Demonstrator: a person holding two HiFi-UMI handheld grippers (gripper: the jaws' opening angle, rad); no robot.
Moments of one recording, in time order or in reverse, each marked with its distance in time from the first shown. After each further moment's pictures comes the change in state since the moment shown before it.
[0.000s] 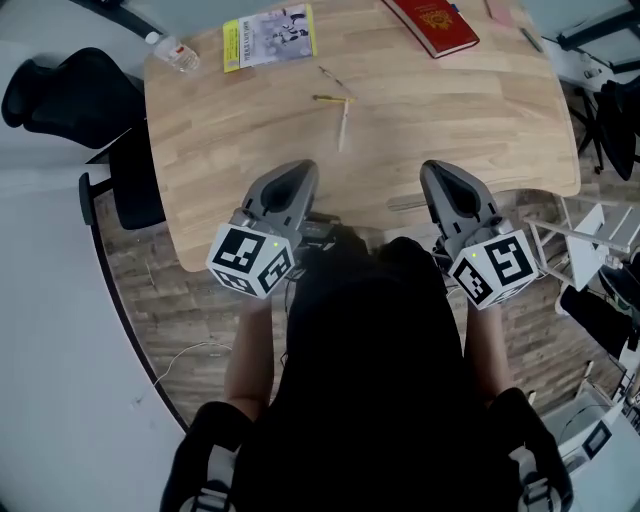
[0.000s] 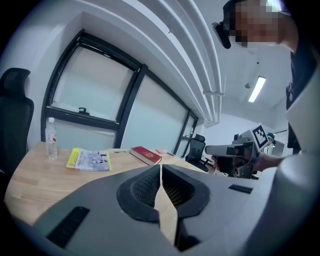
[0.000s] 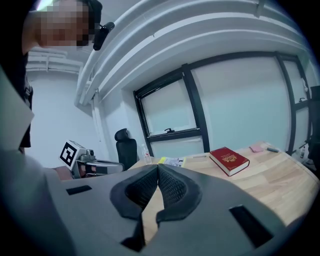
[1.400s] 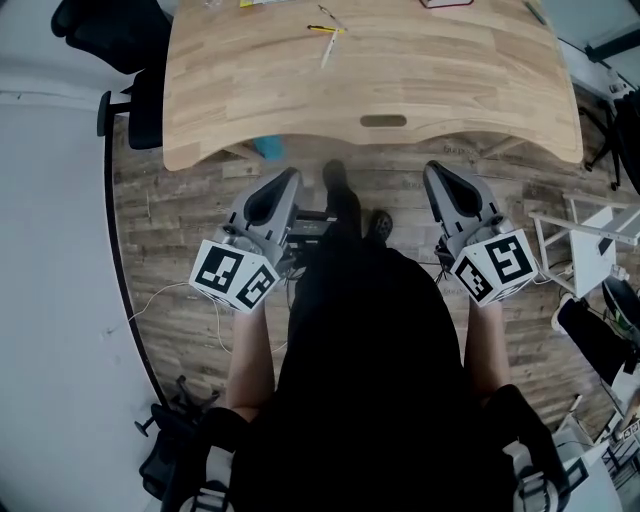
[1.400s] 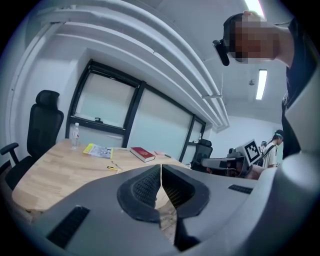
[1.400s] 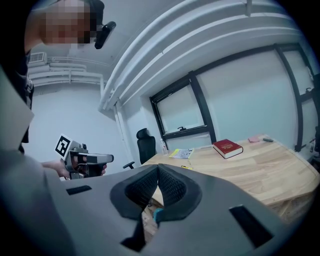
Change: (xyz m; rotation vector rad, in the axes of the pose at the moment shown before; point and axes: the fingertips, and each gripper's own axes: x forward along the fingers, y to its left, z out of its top) left arm -0.125 -0.236 -0.087 -0.018 -0.106 0.202; right arm -0.234 0.021 -0.091 -0.005 -0.016 0.188
